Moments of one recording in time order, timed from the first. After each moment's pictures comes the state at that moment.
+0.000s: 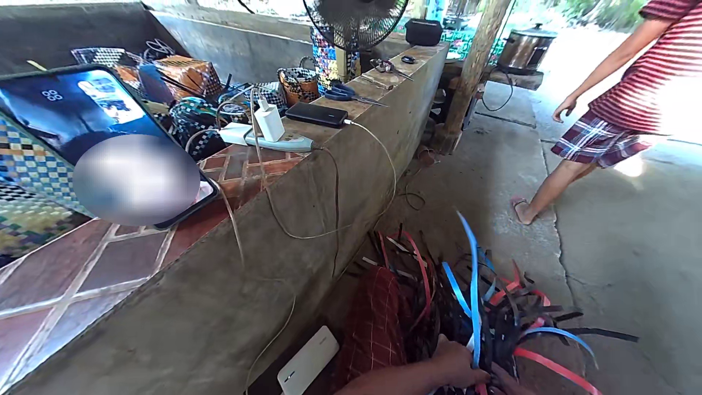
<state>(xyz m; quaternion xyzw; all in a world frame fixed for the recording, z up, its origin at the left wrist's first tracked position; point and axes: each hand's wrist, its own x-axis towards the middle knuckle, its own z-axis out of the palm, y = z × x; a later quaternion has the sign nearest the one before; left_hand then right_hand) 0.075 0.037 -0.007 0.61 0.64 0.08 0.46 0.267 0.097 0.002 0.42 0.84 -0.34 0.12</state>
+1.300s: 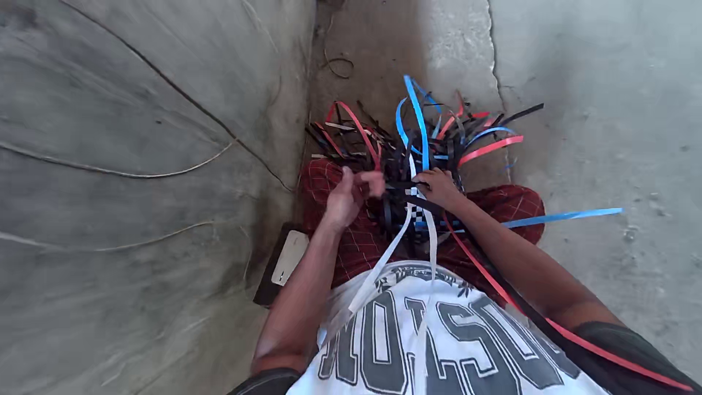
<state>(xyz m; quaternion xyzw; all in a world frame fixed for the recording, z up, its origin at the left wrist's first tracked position) -0.023 -0.051 0.053 0.38 0.55 0.52 0.53 0.204 0.101 -0.002 0.36 0.88 -0.32 -0.03</state>
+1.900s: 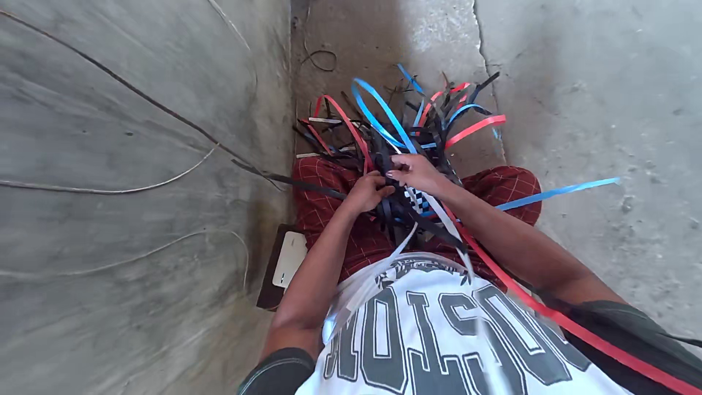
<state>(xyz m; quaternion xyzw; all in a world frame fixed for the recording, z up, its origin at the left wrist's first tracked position) -0.003 -0.009 0.021 0.61 0.63 0.21 0.44 0.164 0.084 0.045 0.39 0.75 -0.53 -0.09</state>
